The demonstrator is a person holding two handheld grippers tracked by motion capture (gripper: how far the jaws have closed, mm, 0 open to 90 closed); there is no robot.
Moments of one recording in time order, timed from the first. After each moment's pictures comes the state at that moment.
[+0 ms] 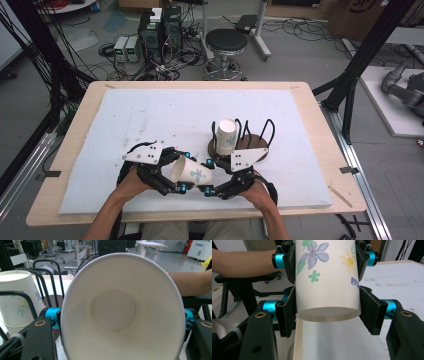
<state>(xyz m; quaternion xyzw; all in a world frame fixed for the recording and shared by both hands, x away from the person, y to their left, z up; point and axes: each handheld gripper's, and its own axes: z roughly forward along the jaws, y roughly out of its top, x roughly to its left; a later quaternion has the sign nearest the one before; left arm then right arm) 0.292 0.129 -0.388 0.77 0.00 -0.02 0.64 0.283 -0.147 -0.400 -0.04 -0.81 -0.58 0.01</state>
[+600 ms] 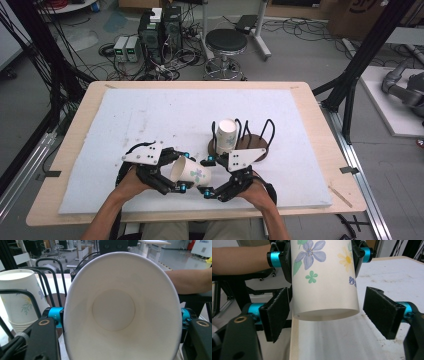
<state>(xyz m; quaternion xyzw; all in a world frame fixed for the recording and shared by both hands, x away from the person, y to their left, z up) 0.291 0.132 -0.388 0.77 0.00 -0.01 0.63 0.282 -0.144 -0.400 -0.05 -0.82 -0.57 -0.01</state>
